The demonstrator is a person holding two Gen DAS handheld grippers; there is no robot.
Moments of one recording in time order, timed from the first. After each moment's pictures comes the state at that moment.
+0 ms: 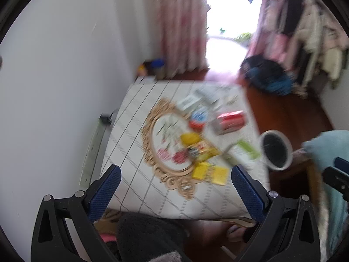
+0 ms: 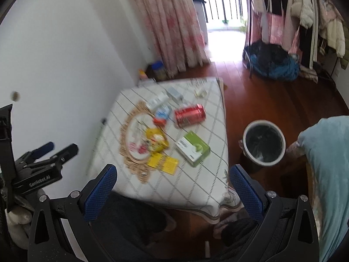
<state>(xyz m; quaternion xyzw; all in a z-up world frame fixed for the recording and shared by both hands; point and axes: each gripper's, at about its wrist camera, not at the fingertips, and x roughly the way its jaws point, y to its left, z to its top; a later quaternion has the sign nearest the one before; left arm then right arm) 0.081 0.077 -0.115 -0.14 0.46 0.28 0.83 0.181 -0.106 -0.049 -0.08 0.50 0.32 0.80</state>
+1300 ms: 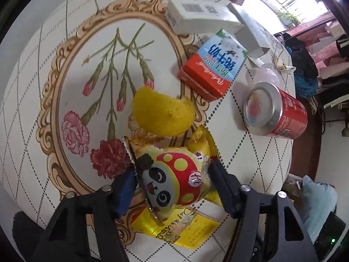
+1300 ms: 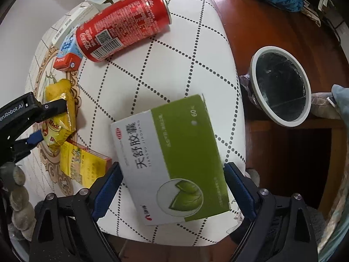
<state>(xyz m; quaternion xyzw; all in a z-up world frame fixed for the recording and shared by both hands) 0.233 0.151 -0.348 -0.39 0.57 0.24 0.69 0.313 -0.041 -0.362 -0.13 0.69 0.21 0.68</state>
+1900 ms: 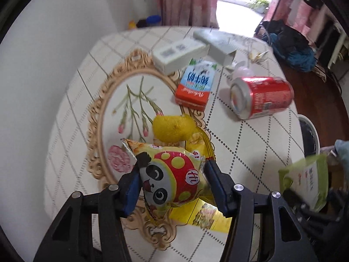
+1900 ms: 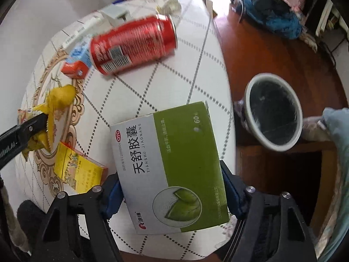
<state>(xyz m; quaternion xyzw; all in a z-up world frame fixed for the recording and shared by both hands) 0.207 0.090 -0.273 -0.17 0.54 0.27 0.78 0.306 -0.052 -0.329 -0.16 0.62 0.23 0.74</state>
